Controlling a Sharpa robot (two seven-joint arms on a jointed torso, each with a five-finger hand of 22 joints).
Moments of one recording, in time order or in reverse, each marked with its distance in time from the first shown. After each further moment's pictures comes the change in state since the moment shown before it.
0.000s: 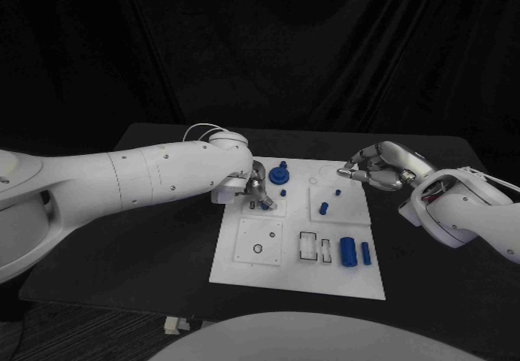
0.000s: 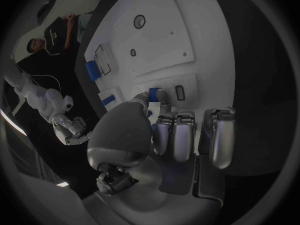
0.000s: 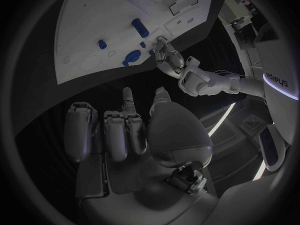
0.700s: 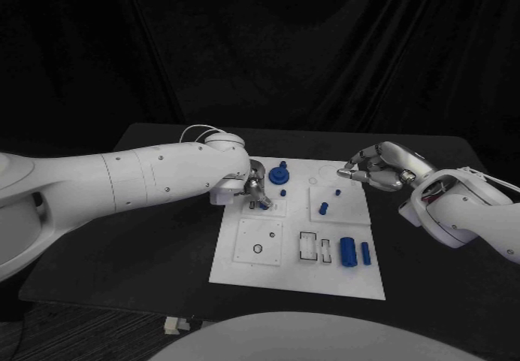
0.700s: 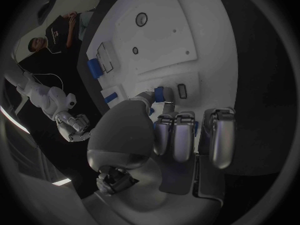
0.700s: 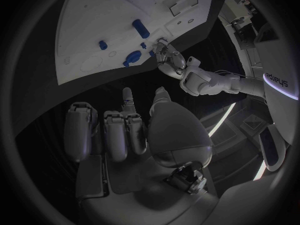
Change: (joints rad) left arm 0.000 -0.029 -0.001 0.035 0.000 -0.048 0.023; left_hand 0.109 -0.029 0.129 -0.024 0.148 0.052 0.001 -0.119 -0.122 0.000 0.000 0.000 0.000 0.000 0.000 0.000 0.000 0.000 0.000 0.000 0.000 0.000; right arm -0.001 0.000 0.000 -0.002 0.000 0.003 -0.001; right_hand 0.000 0.000 0.000 0.000 0.000 0.000 0.000 -0.002 -0.001 0.000 0.000 0.000 0.000 0.000 0.000 0.000 0.000 0.000 0.000 0.000 0.000 0.000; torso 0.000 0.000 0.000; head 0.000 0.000
